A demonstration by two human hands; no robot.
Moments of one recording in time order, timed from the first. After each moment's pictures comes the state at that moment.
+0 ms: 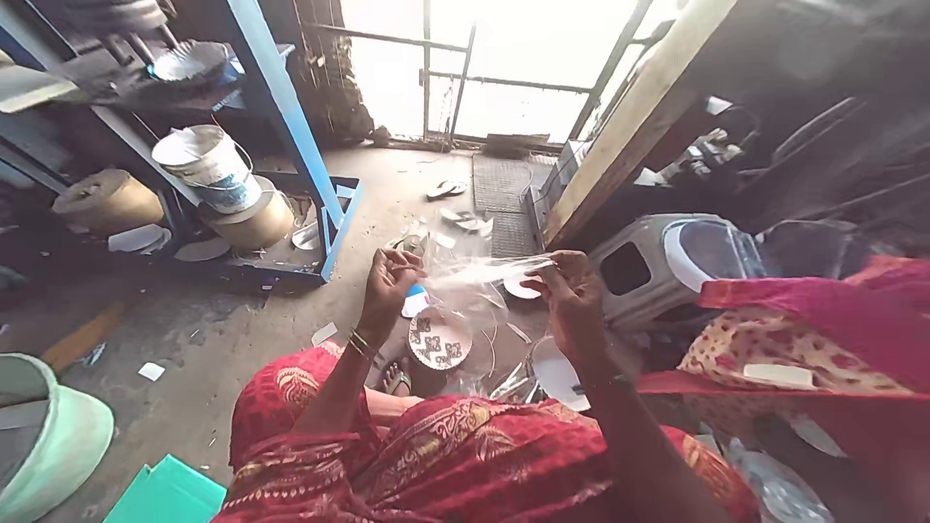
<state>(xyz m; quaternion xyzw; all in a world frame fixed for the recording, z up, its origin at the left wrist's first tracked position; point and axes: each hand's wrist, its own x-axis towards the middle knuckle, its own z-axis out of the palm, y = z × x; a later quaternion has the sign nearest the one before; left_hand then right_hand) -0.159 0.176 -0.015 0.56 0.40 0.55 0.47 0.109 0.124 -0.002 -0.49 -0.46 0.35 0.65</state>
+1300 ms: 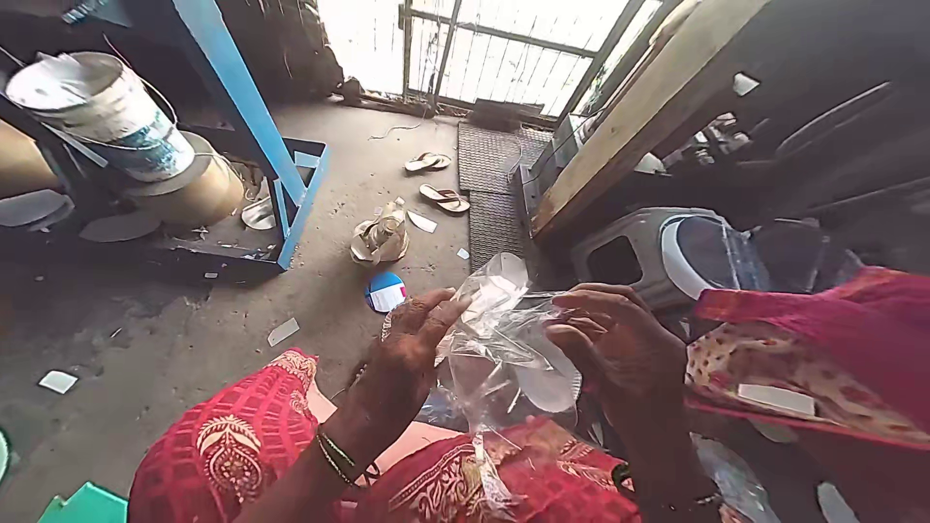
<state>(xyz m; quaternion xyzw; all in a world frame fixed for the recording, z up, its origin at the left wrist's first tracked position) -0.121 0.148 -0.017 0.81 0.35 0.41 0.23 0.123 0.108 0.022 -0.53 -0.64 0.15 0.53</state>
